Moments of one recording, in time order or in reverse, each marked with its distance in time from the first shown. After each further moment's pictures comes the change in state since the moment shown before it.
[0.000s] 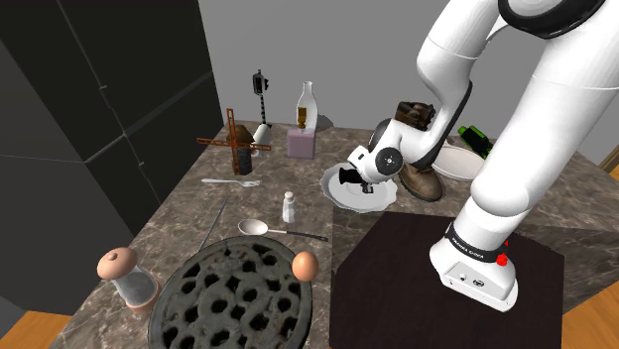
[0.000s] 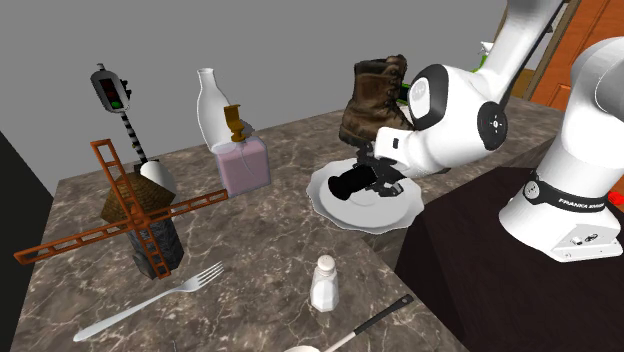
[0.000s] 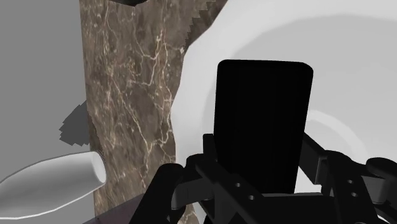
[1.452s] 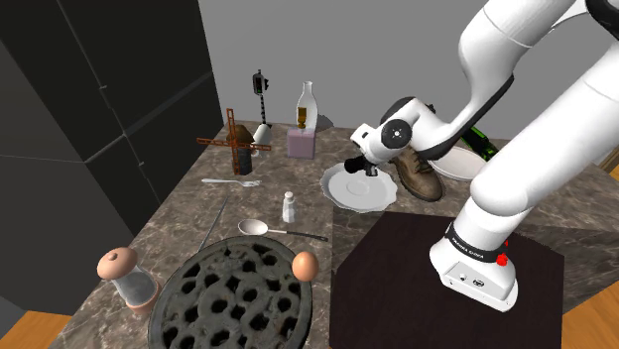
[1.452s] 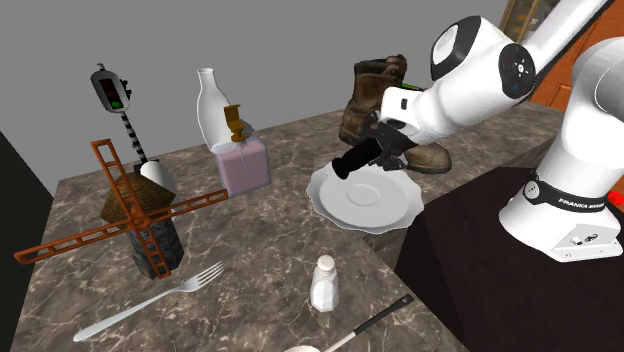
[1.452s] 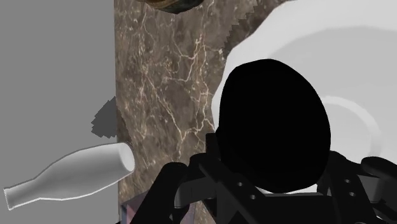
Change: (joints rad) arm -0.018 -0.309 -0.017 -0.088 0.288 0.112 -0.367
